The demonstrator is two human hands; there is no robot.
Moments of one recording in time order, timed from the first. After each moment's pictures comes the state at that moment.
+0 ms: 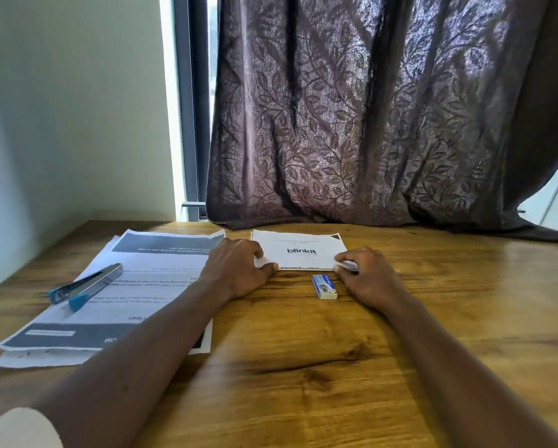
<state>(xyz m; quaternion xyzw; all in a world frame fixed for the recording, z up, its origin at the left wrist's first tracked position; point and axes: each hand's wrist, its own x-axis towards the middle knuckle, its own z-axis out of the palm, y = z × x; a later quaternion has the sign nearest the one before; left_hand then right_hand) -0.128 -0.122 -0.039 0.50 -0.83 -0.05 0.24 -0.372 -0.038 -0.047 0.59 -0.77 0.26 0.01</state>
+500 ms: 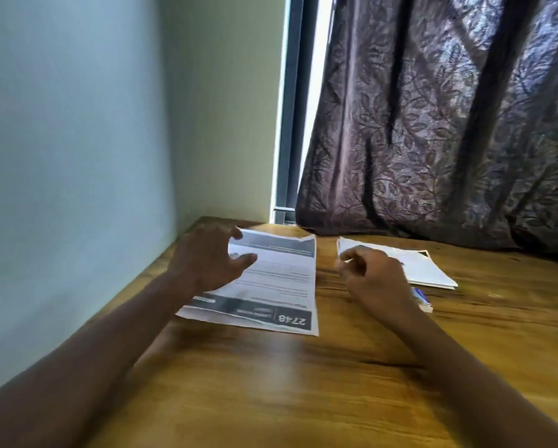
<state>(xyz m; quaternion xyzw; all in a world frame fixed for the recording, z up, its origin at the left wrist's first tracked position) 0.068 -0.062 0.004 0.59 -0.75 0.04 0.29 -0.203 -0.028 -0.021 0.65 -0.65 0.40 -0.01</state>
